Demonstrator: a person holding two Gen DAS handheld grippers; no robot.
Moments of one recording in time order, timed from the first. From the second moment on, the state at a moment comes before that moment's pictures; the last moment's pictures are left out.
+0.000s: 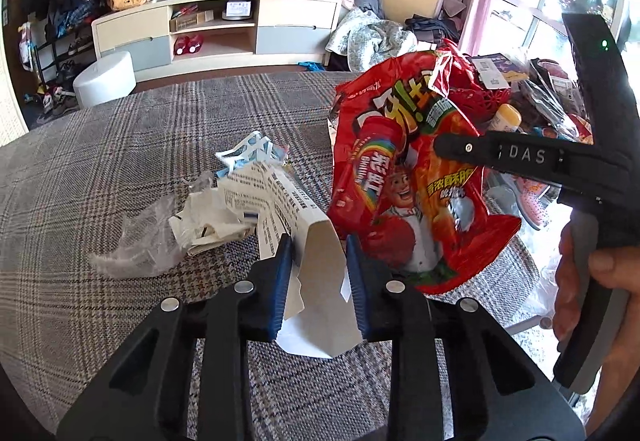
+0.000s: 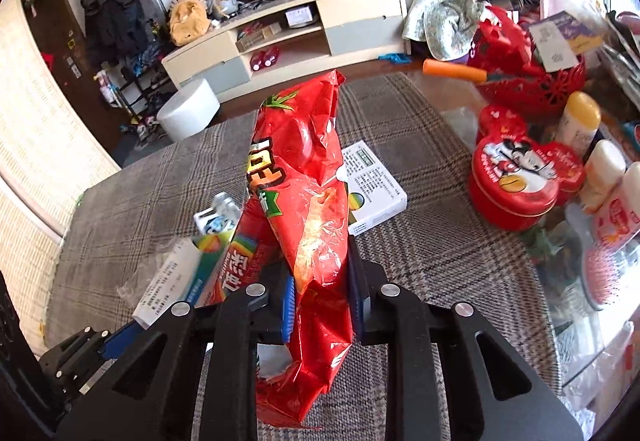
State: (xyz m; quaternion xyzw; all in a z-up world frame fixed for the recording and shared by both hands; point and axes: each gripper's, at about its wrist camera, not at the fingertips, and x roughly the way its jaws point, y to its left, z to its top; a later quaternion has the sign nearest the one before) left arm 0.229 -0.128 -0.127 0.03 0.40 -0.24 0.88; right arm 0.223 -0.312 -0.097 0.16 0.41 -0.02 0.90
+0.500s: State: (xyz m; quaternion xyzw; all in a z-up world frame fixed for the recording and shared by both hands) left arm 0.199 -0.112 -0.103 0.04 0.39 -0.22 0.89; right arm 0.186 -0.318 -0.063 0.16 0.39 -0.04 0.91
